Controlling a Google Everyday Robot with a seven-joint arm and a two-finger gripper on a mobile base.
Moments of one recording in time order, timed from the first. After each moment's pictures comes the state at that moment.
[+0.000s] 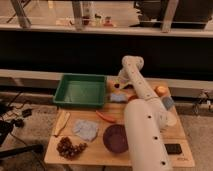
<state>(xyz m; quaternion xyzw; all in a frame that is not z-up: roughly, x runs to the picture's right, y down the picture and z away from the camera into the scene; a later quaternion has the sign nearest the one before) 0.121 -0.032 1.043 -0.22 -0.15 -0.15 0.95</state>
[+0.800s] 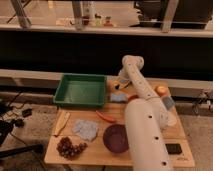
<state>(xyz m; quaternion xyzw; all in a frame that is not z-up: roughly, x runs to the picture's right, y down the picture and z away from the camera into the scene) 0.122 -0.034 1.033 -0.22 -0.15 -0.15 0.95</state>
